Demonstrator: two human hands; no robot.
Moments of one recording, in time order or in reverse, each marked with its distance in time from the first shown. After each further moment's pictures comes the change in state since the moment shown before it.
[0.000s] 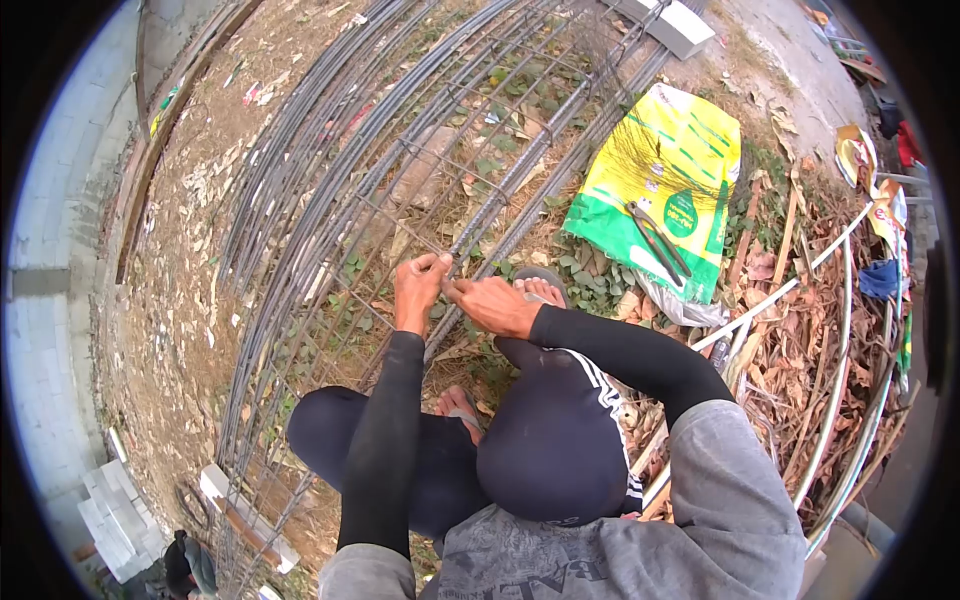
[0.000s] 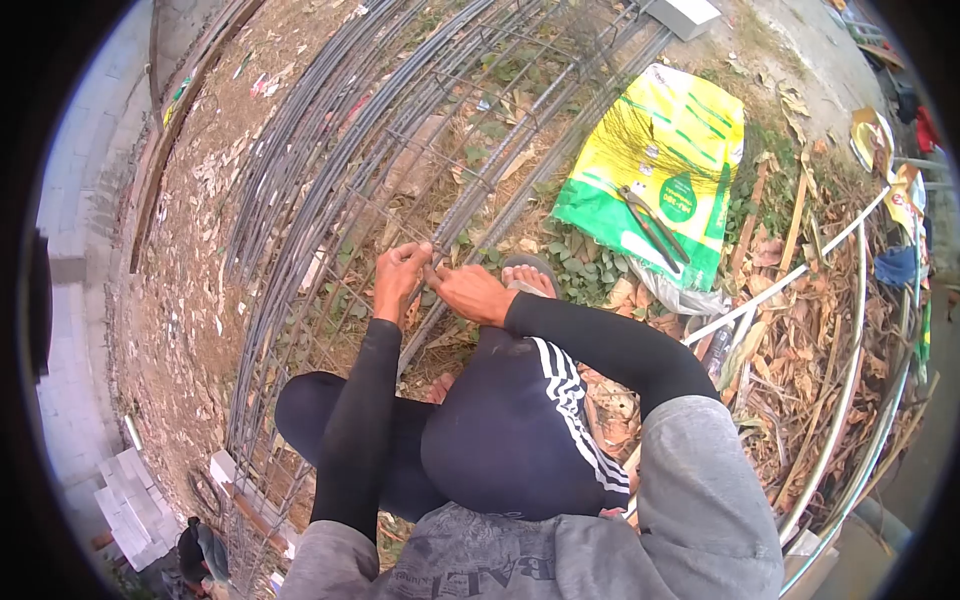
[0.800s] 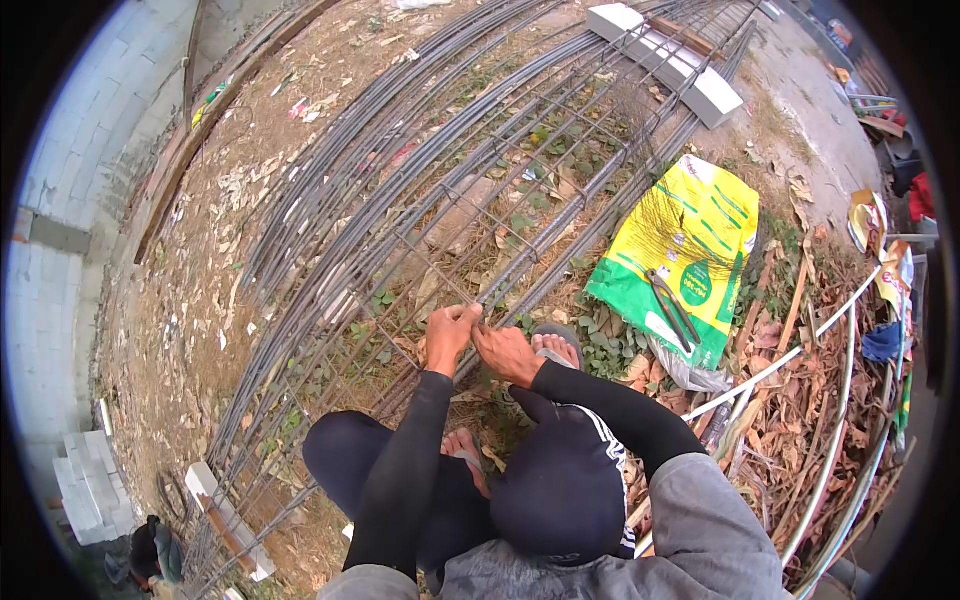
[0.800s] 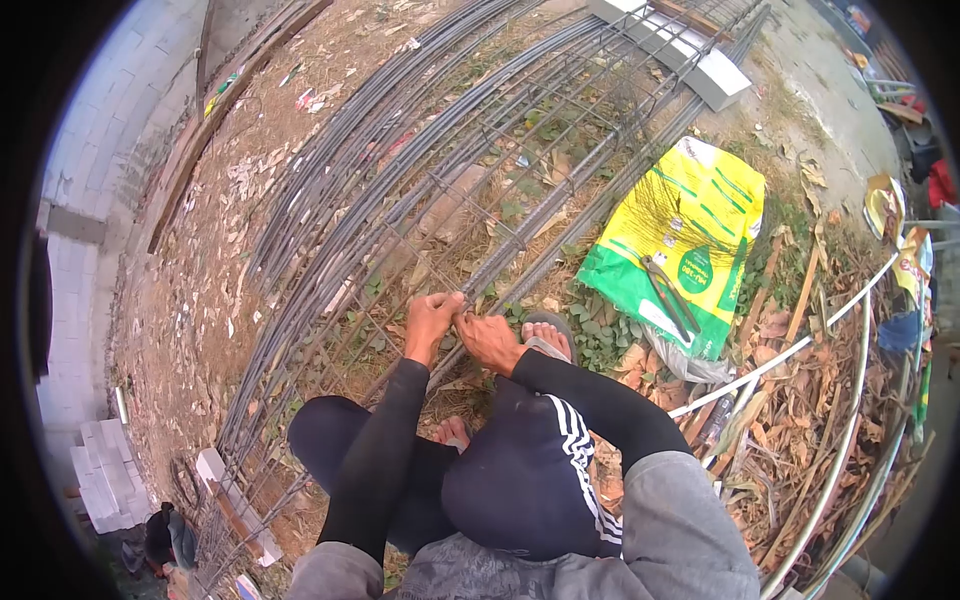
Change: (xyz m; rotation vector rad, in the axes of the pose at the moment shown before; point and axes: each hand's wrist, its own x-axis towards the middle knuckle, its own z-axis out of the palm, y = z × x) left_hand 0.008 -0.021 0.011 0.148 0.110 -0.006; right_hand 0.009 0.015 0.046 -0.173 0.032 0.064
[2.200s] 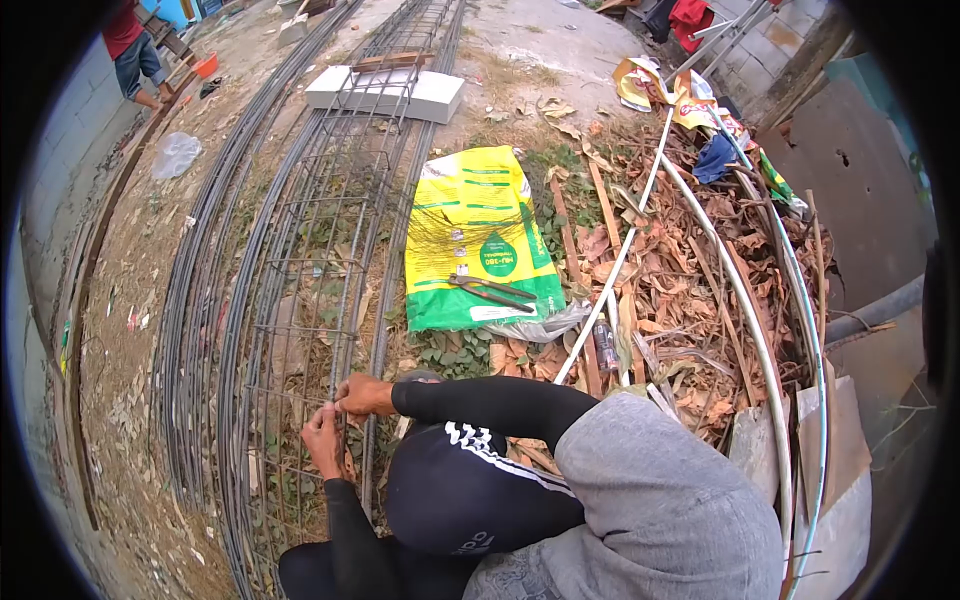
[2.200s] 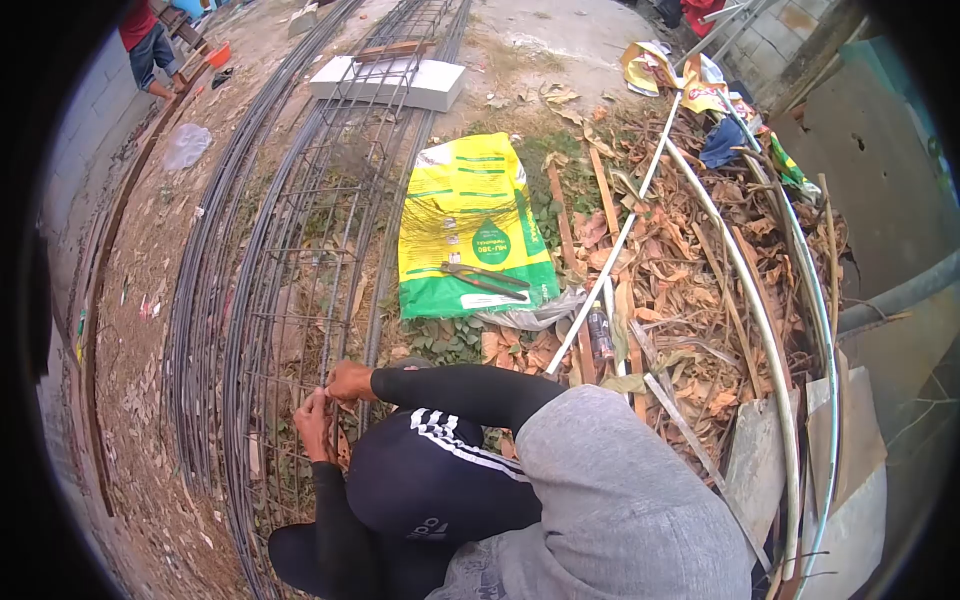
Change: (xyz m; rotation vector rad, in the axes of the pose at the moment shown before) left_hand -0.010 0.005 -0.012 -0.127 -0.116 0.112; right_hand 0.040 0.020 -0.049 1.260 -0.050 0.910
